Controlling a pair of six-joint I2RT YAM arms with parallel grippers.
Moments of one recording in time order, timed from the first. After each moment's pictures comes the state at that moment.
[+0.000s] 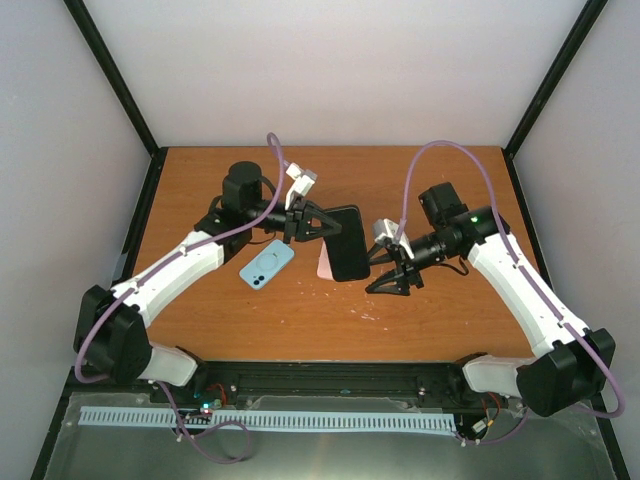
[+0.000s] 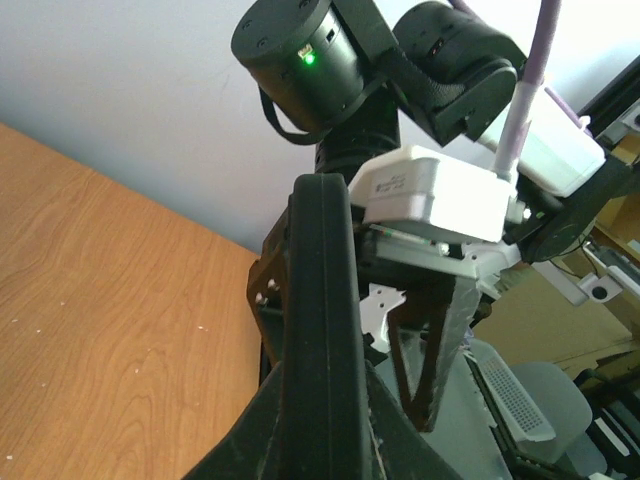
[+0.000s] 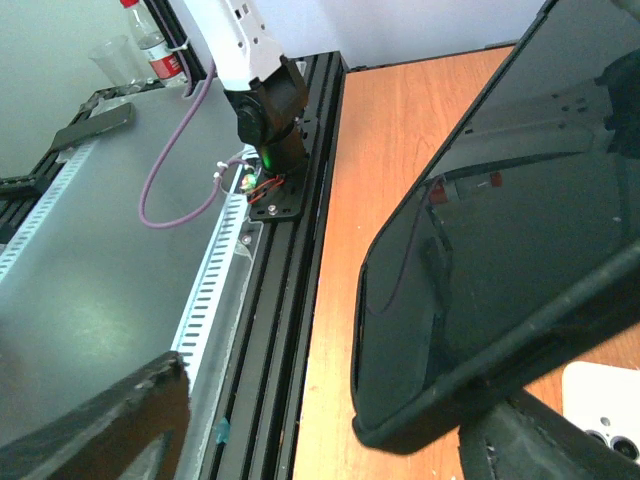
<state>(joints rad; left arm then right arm) -0.52 1.39 1.10 0.13 1.17 -0.47 0.40 1.26 1.23 -1.18 -1.09 -0.93</state>
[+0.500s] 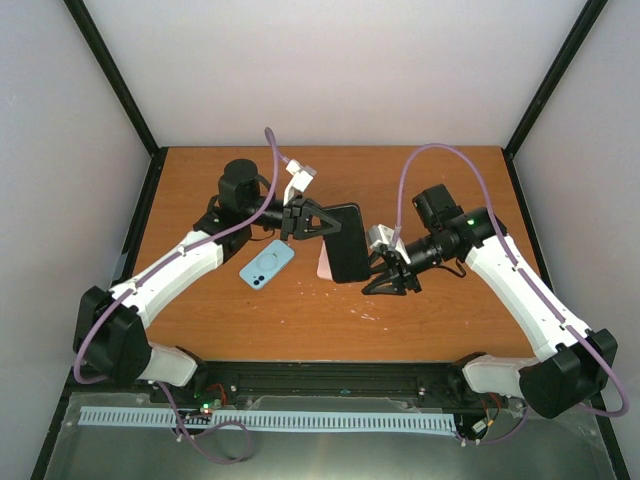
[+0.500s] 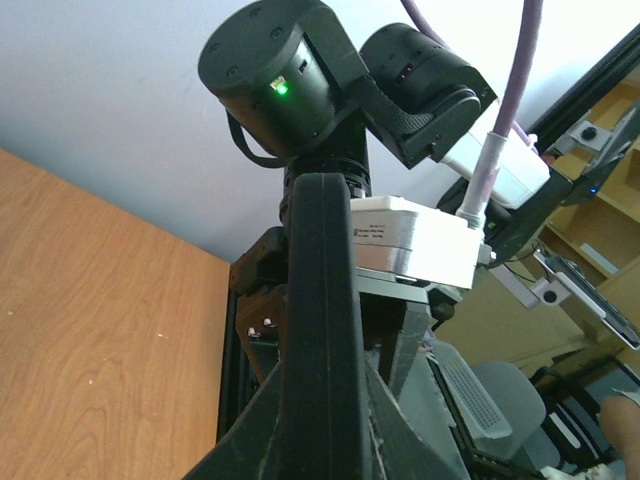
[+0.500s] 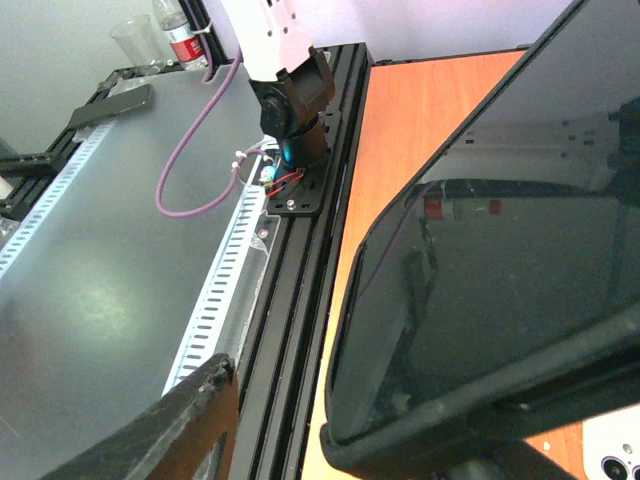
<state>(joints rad) -0.52 1.39 1.10 0.22 1.22 -0.58 0.44 1.25 1.24 -1.22 -1.09 -0.96</state>
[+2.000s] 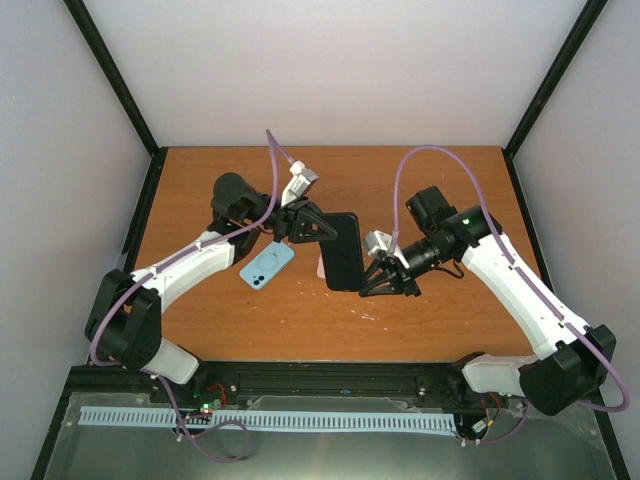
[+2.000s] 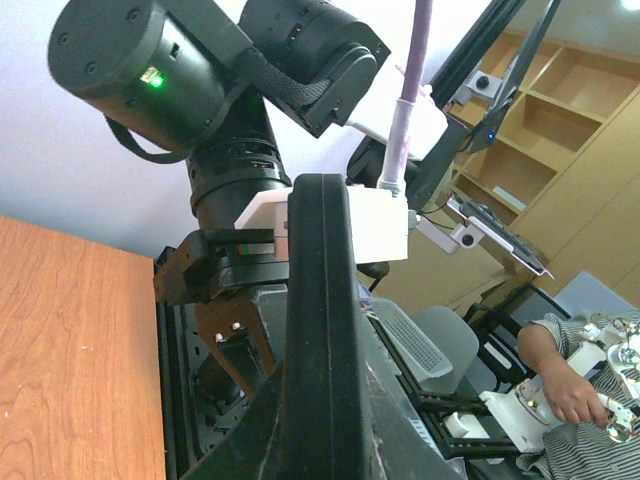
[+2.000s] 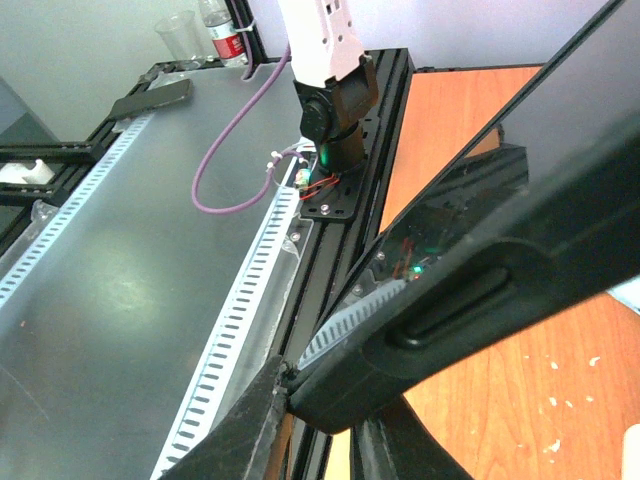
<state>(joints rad) -0.54 1.48 1.02 0.89 1.45 -1.01 0.47 1.27 1.26 -1.27 -1.12 -1.02</state>
